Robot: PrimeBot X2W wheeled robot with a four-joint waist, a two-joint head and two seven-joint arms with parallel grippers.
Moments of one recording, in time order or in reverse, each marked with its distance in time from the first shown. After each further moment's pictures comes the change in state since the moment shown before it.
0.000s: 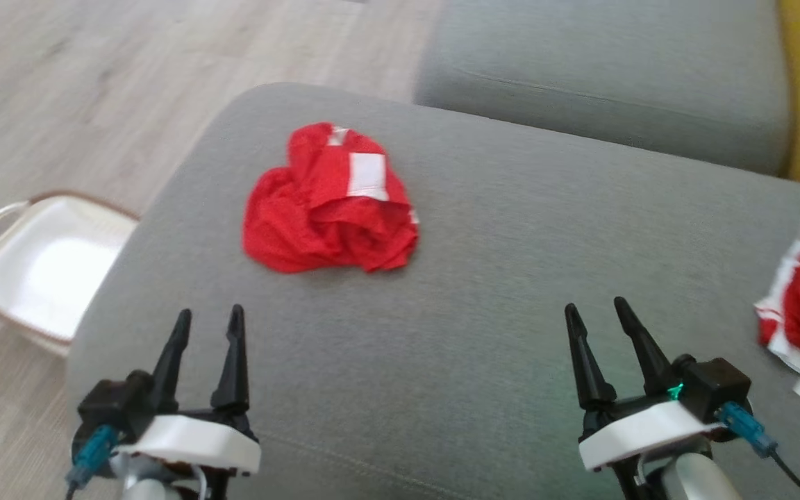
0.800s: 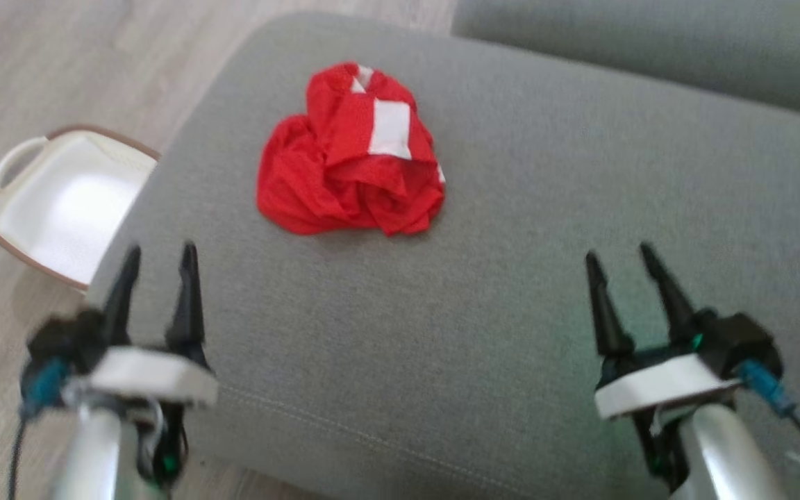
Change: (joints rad) left arm -0.166 0.027 0.114 0.093 0.054 -0.063 -0.001; right arm -0.091 0.000 -0.060 -0.019 -0.096 0.000 0.001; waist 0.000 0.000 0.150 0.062
